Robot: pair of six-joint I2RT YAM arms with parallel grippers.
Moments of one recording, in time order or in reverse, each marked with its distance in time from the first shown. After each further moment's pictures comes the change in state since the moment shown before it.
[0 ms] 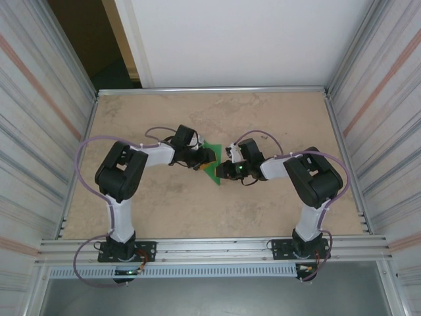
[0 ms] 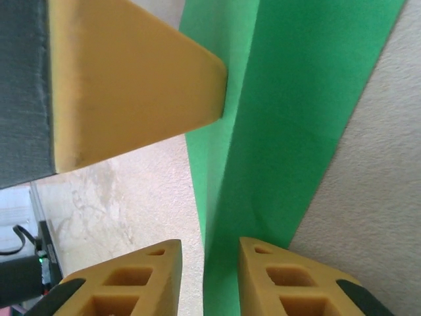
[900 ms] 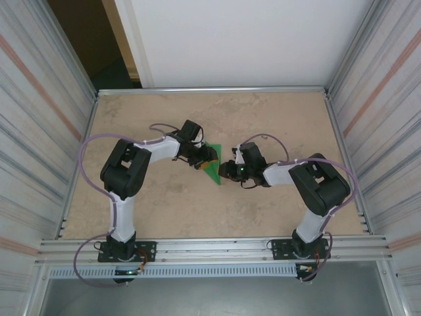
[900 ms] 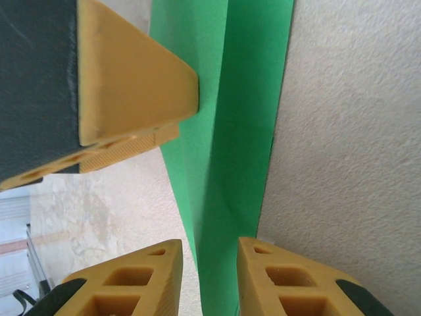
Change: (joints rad) left arm -0.021 0.062 0.153 -0.233 -0.059 -0.025; right arm 0.037 -0.080 -0.086 0.069 0.172 0.196
